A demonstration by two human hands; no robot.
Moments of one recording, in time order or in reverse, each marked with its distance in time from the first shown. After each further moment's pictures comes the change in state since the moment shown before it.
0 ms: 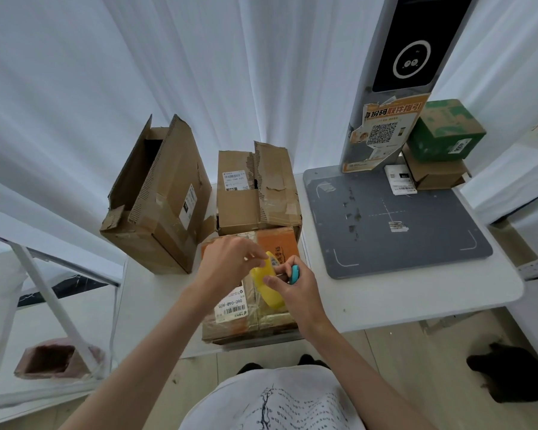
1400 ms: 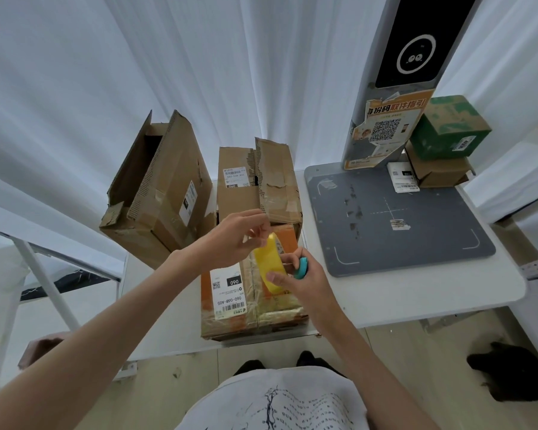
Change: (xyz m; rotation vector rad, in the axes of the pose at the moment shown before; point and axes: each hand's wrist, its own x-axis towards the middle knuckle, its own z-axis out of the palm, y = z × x) left_hand 0.032 0.000 -0.030 -0.270 -0.205 0.281; right_hand -0.002 -0.020 -0.025 0.083 -0.158 0.006
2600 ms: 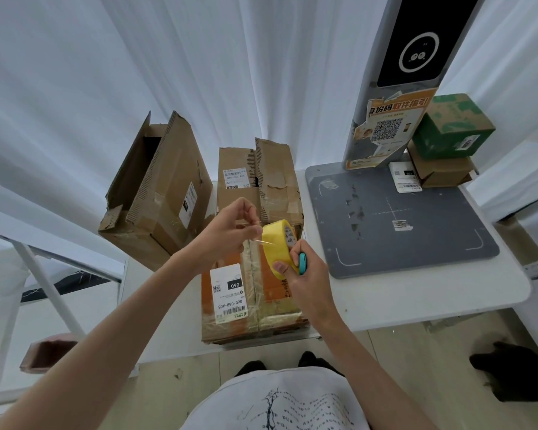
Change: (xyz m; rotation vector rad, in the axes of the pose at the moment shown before) left_hand 0.003 0.012 -0.010 -0.623 0.144 -0.461; right_hand 0.018 0.005 0.007 -0.238 0.182 -0.252
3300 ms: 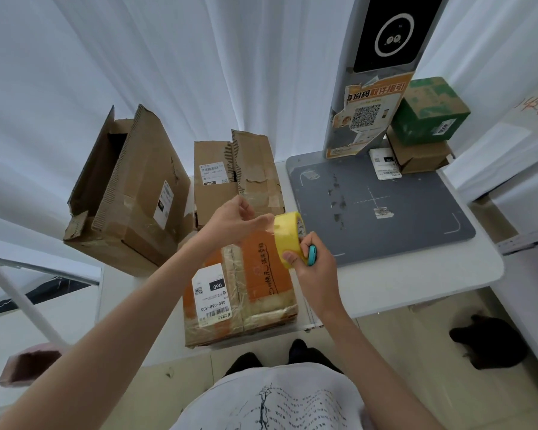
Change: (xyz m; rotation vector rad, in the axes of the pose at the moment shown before) left_hand 0.061 -0.006 0.029 0.338 0.013 -0.158; right_hand 0.012 0.018 -0.037 -0.016 0.148 0.024
